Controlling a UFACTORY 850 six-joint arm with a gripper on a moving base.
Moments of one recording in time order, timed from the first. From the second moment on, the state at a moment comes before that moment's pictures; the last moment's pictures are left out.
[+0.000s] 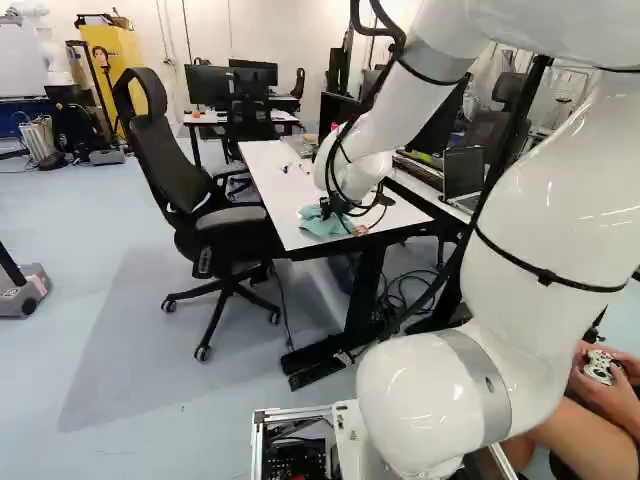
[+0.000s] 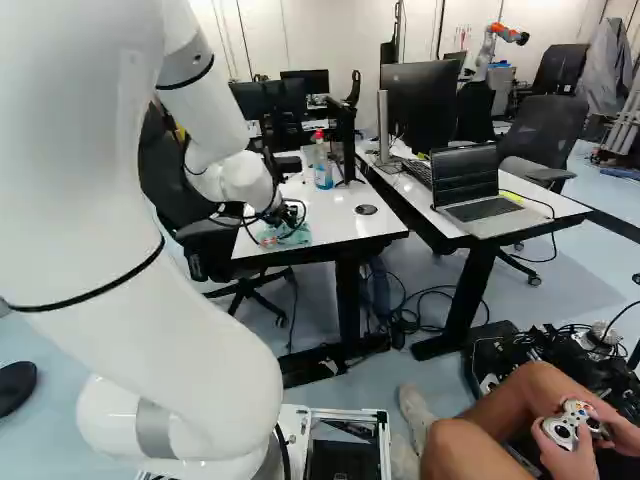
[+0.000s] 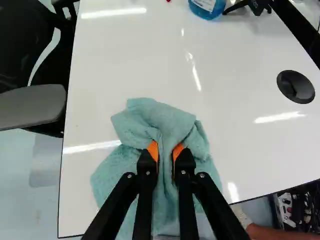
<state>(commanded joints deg) 3.3 -2.7 -36.8 0.0 5.9 0.0</state>
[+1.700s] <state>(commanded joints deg) 8.5 -19.9 -56.6 0.0 5.9 0.0</state>
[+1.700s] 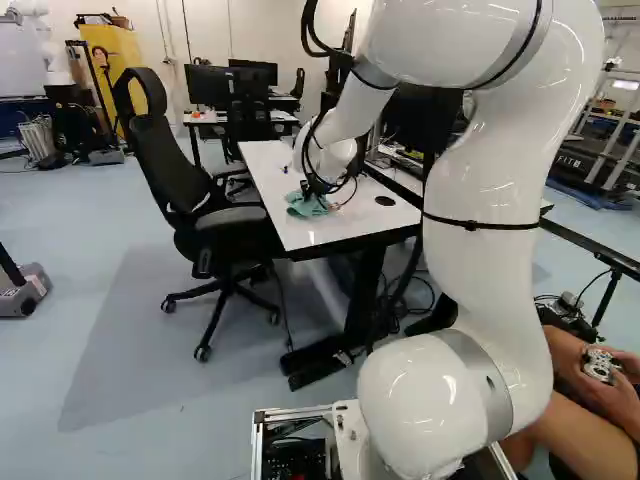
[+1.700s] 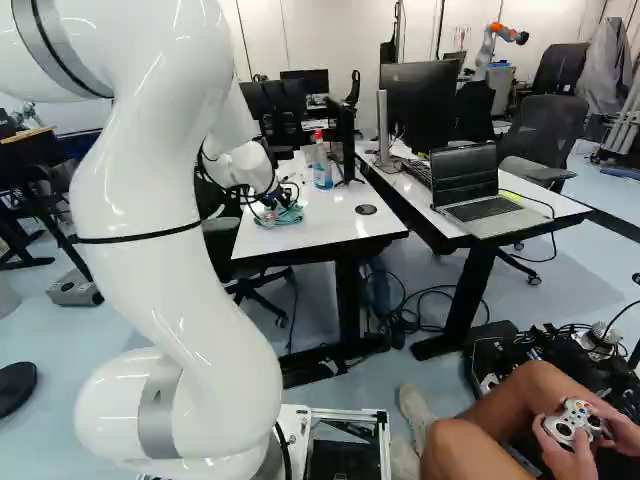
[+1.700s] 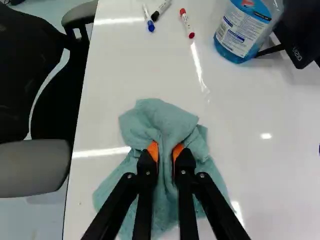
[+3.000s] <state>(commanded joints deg) 15.9 -11.1 -46.1 0.0 5.9 0.0</state>
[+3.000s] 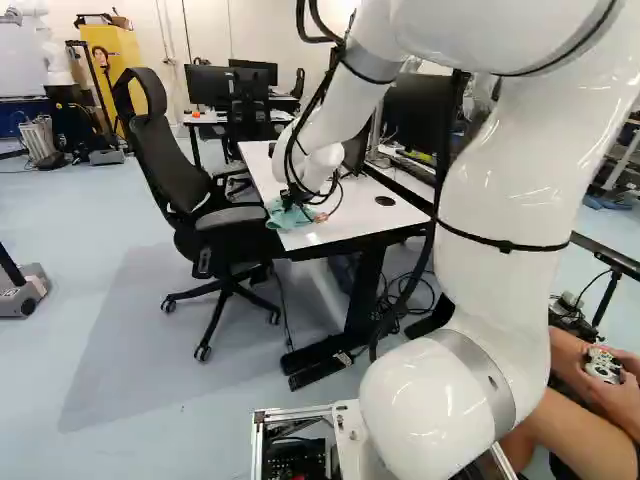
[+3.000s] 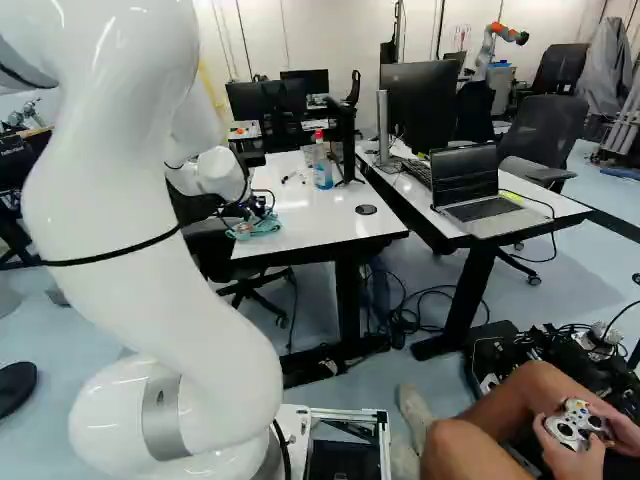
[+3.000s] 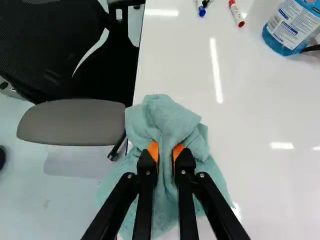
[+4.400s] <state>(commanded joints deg) 5.4 -3.3 -37.4 0.0 5.9 0.0</state>
